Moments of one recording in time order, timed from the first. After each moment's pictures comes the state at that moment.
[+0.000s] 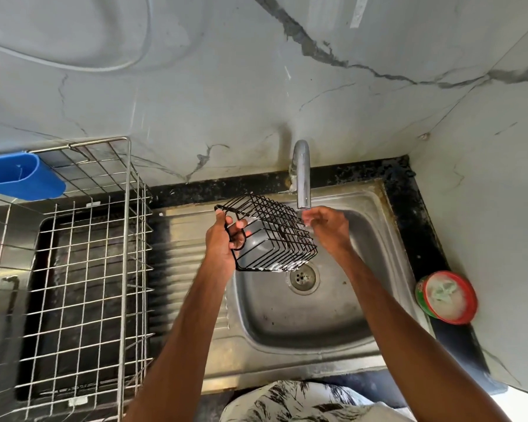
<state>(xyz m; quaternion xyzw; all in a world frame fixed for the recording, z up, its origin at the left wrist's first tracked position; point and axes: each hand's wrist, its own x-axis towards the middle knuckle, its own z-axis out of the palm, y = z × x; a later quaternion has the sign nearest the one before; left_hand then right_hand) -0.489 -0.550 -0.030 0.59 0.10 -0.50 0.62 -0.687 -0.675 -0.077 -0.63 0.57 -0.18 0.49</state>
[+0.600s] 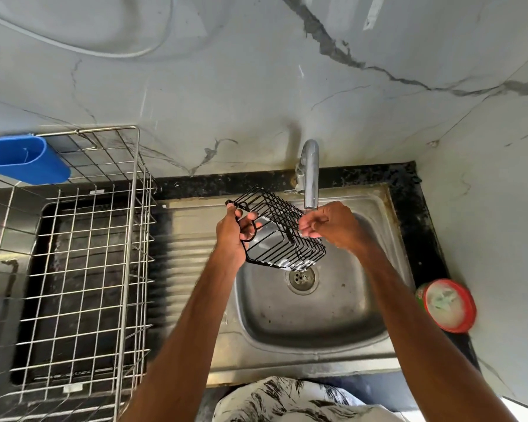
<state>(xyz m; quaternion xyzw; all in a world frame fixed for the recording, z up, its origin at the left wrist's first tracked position) -0.496 -0.564 -0.027 0.57 0.15 -0.51 0.62 -0.688 -0.683 -0.012 -0.68 0.47 -0.02 0.57</state>
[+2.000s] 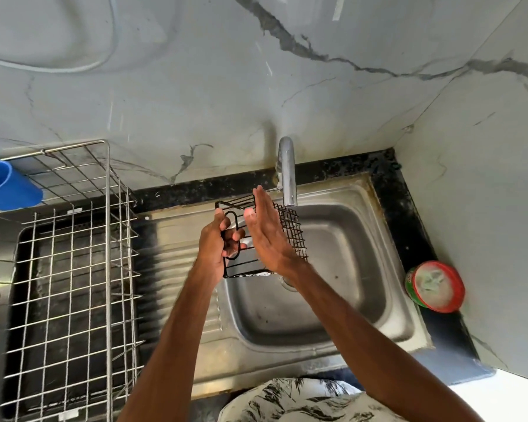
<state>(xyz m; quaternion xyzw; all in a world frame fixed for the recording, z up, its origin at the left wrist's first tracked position) -0.495 -0.548 -0.028 0.63 -0.04 -0.54 0.56 -0.618 -0.604 -0.040 -0.75 0.38 -0.17 0.51</state>
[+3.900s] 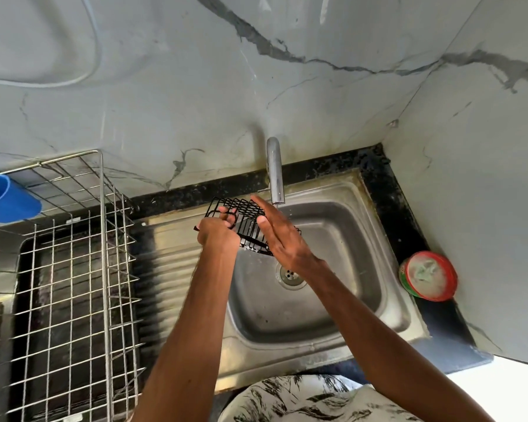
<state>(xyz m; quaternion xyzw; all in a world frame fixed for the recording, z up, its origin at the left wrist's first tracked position) -0.504 -0.608 -0.039 0.59 0.31 -0.40 0.63 -0.663 -0.617 -0.047 -0.76 0.33 -0.26 0.50</state>
